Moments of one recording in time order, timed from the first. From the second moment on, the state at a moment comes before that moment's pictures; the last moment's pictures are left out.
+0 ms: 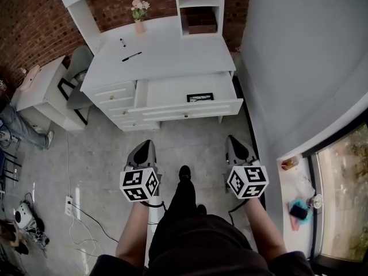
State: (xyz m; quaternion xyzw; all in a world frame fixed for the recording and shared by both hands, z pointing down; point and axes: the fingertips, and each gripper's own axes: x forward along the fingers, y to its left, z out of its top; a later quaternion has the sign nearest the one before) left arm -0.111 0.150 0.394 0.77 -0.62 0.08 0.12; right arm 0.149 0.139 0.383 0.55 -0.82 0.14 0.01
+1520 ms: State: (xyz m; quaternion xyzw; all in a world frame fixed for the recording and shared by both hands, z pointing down) left arm -0.167 -0.127 0.479 0.78 -0.58 0.14 0.20; right arm 0.095 -0.120 0.453 0.58 -0.78 0.20 0.10
